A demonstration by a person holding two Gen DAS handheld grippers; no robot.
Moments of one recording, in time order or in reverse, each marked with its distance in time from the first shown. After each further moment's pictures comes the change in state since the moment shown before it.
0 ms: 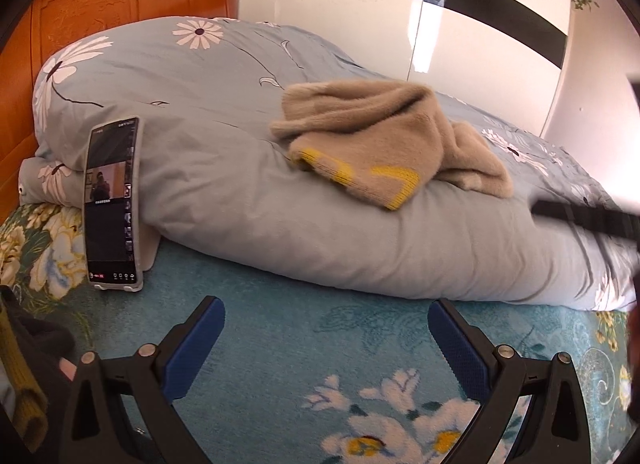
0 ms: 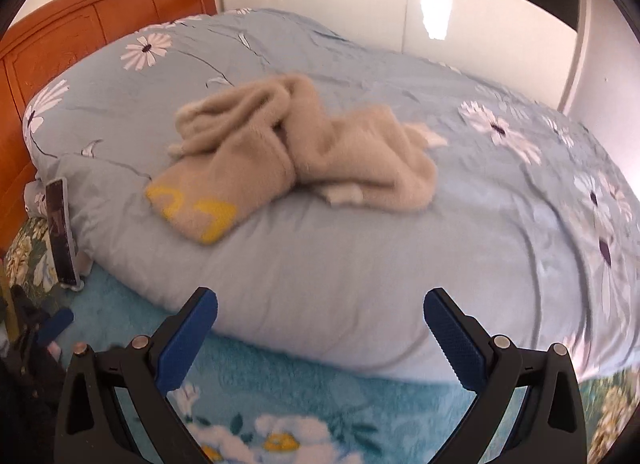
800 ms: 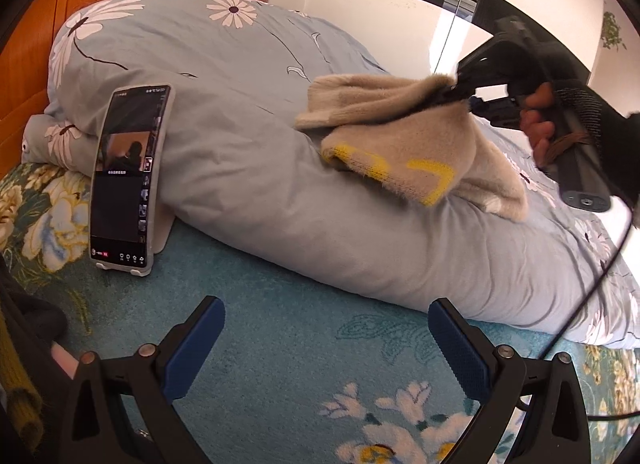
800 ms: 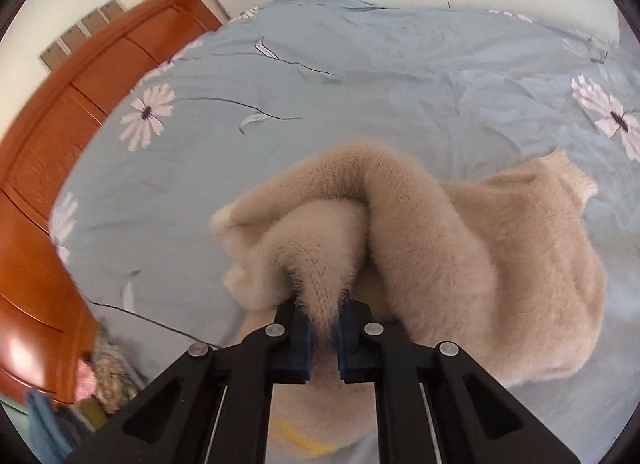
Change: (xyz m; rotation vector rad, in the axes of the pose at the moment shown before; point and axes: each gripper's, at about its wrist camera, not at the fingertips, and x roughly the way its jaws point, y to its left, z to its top) left arm 0.004 0.028 0.001 -0.161 0.010 0.015; right arm 0.120 0.012 0.152 0.297 0.124 0.383
